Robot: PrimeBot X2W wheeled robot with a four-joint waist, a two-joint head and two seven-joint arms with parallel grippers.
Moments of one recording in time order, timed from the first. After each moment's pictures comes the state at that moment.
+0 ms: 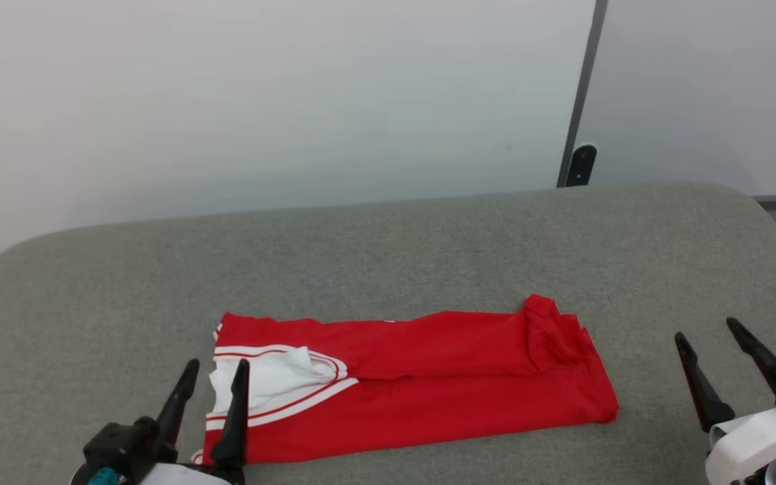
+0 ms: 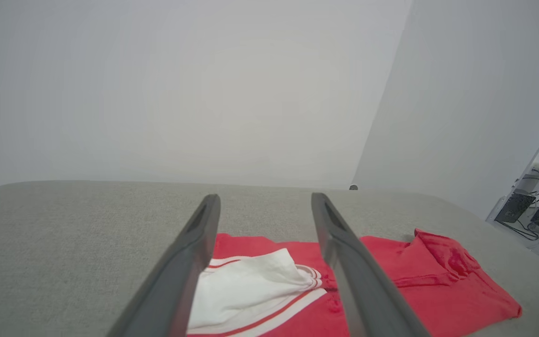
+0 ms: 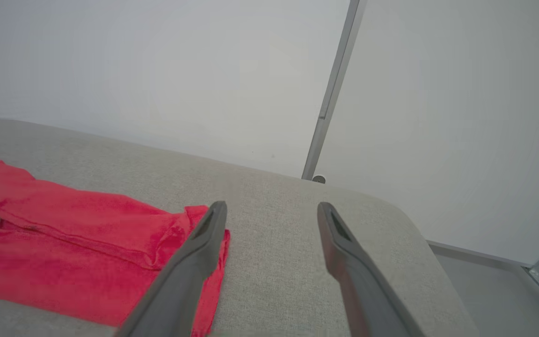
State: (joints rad) left arm 0.02 0.20 -0.10 0.14 -0.39 -0.10 -0.26; right arm -0.09 -0.39 0.12 0.20 0.24 0.13 -0.14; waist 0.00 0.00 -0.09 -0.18
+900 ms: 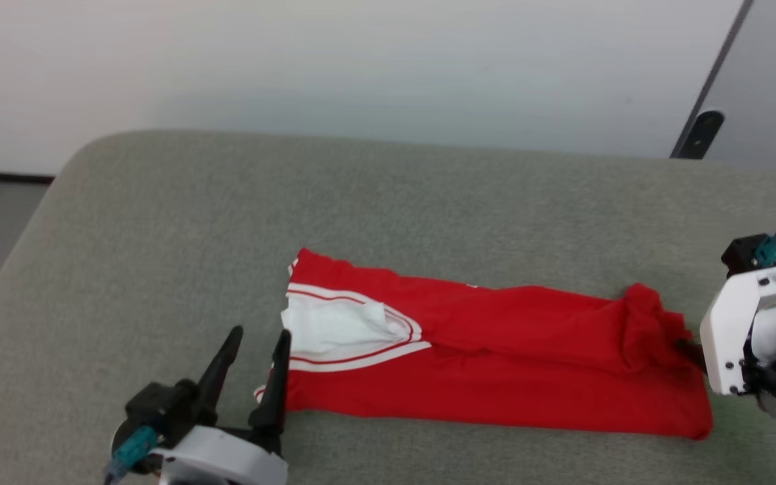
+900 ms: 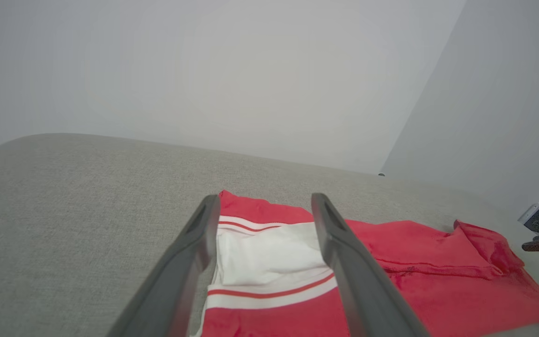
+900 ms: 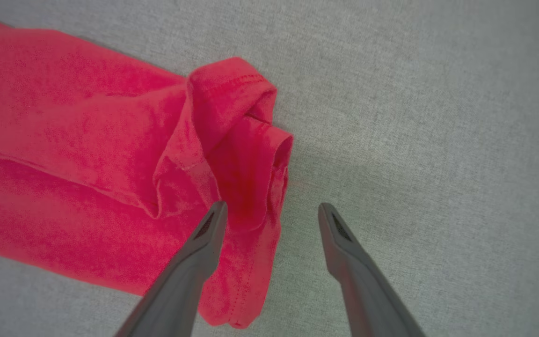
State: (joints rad) left arm -0.09 0.18 -0.18 0.22 -0.41 -0.13 -0.26; right arm -0.55 -0.45 0.32 0.58 0.50 0.13 0.75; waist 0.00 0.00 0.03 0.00
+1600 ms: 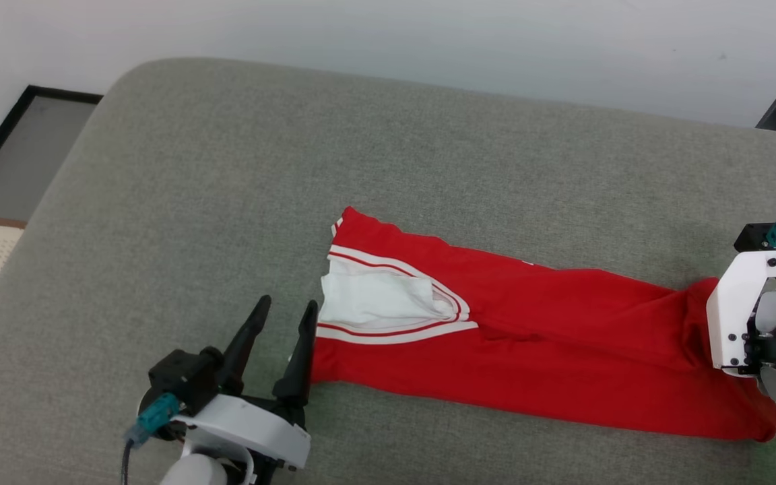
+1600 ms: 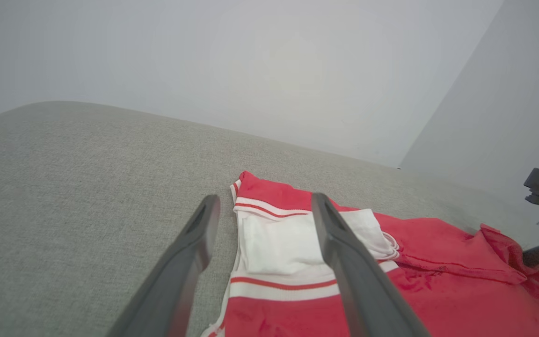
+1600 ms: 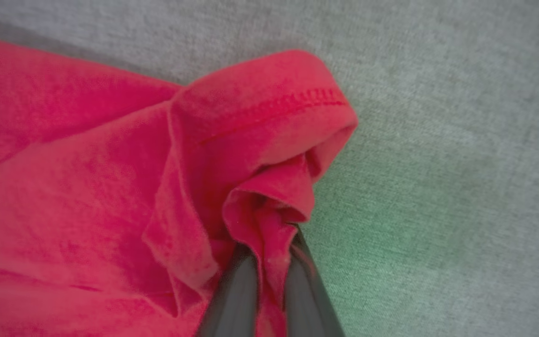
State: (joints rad) left arm -0.20 0.17 -0.25 0.26 -0.45 -0.13 -0.26; right arm -0.73 -0.37 0.25 0.92 0.46 0.13 0.81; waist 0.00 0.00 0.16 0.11
